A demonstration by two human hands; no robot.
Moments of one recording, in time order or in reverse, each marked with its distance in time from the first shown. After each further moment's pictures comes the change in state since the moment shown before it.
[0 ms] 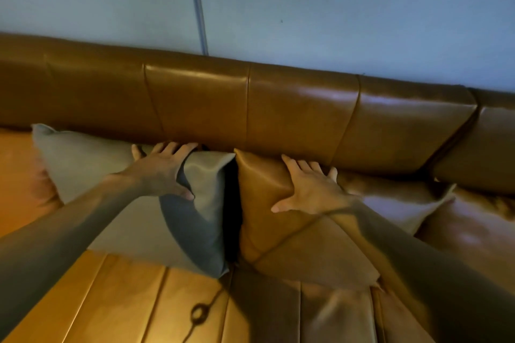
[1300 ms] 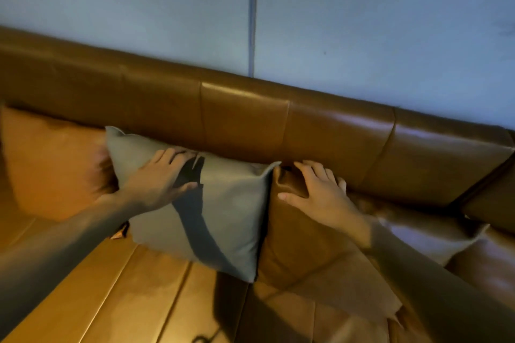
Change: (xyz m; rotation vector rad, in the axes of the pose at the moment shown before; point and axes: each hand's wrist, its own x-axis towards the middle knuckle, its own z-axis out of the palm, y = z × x) left_hand -0.068 -0.051 0.004 -0.168 0.336 -0.003; right_hand -0.006 -0.041 -0.018 0.165 0.173 -0.101
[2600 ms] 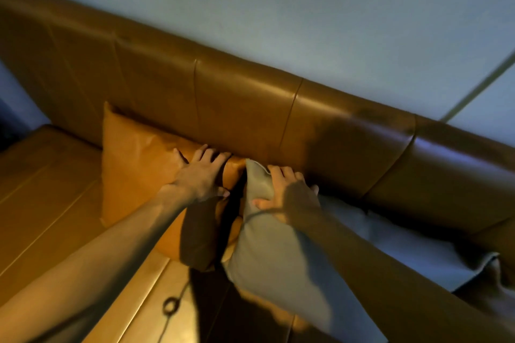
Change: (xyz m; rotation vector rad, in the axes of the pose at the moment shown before) left_hand 0.062 -0.303 0.003 0.076 -0.134 -0.192; right_hand 0.209 -0.346 0.132 -0.172 -0.144 -0.063
